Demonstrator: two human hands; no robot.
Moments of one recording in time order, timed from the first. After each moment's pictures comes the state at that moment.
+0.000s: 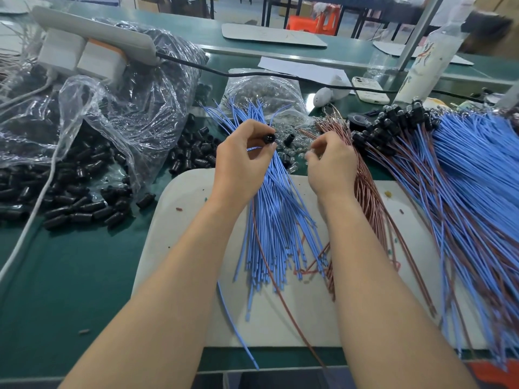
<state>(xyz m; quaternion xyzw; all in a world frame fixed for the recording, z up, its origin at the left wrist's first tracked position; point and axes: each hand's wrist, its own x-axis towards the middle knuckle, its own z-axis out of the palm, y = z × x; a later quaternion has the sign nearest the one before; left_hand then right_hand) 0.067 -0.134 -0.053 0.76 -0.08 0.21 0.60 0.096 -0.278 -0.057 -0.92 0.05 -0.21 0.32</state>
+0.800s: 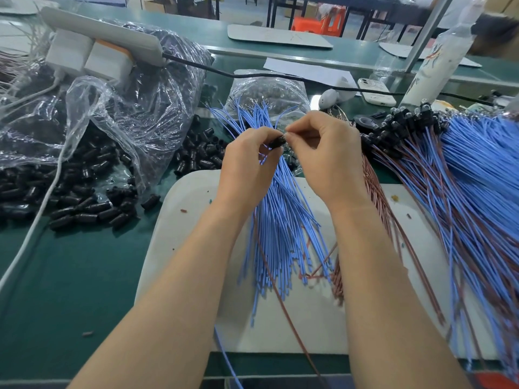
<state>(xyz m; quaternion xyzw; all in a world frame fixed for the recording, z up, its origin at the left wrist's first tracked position) 0.065 -0.136 -0.049 0.83 -0.08 0.23 0.50 0.066 -0.253 -0.017 -0.86 -0.14 -0.26 0.41</state>
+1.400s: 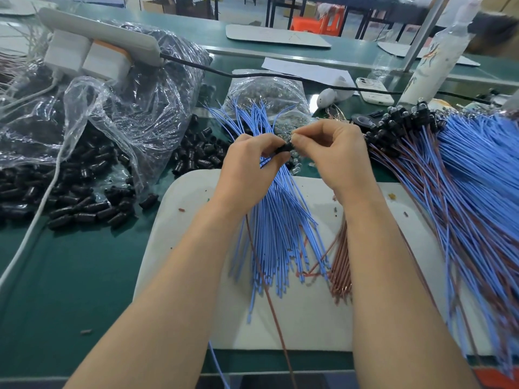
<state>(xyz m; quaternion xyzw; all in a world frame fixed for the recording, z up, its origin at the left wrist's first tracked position) 0.062 -0.134 -0.048 0.87 -0.12 0.22 0.43 0.076 -0.273 -0.023 -0.83 -0.09 -0.16 0.53</state>
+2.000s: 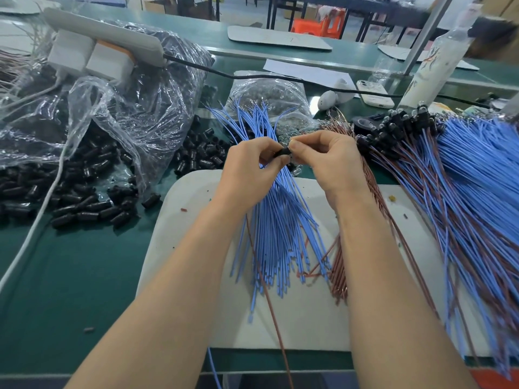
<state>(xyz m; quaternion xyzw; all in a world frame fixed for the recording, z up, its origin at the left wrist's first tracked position) 0.061 -0.133 -0.047 0.85 -0.09 0.17 0.49 0.078 -0.268 -0.033 -0.78 -0.06 -0.11 0.61</state>
